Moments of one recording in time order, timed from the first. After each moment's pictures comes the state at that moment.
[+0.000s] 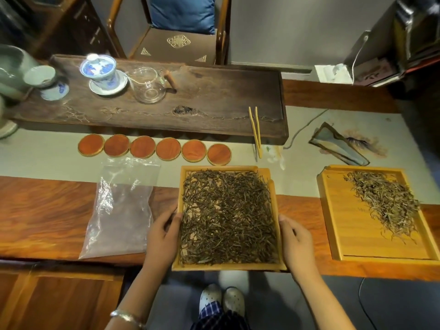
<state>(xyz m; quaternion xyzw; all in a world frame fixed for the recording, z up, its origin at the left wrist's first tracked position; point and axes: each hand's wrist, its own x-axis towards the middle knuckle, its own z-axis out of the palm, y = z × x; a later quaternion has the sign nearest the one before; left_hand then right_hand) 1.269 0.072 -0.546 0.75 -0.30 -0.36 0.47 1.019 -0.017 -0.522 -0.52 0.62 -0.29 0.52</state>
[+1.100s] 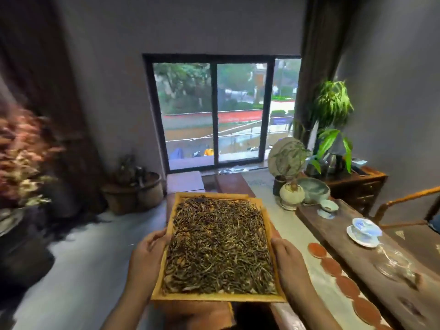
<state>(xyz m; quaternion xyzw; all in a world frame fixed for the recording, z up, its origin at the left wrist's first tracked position) 1.229 0.396 -0.257 0.71 0.16 0.19 0.66 1.246 0.131 -0.263 -0.79 0.03 -0.05 0.62</state>
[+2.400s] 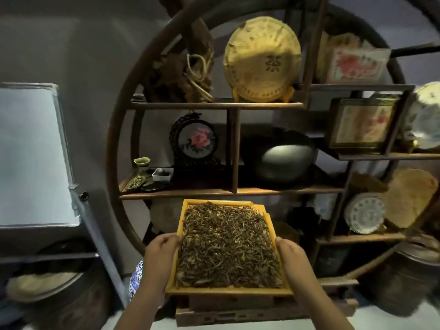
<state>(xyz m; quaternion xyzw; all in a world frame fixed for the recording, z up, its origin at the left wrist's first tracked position) 0.634 0.867 -0.258 0.30 0.66 0.60 0.34 0.893 0.929 -0.264 -0.56 -0.55 0.45 0.42</state>
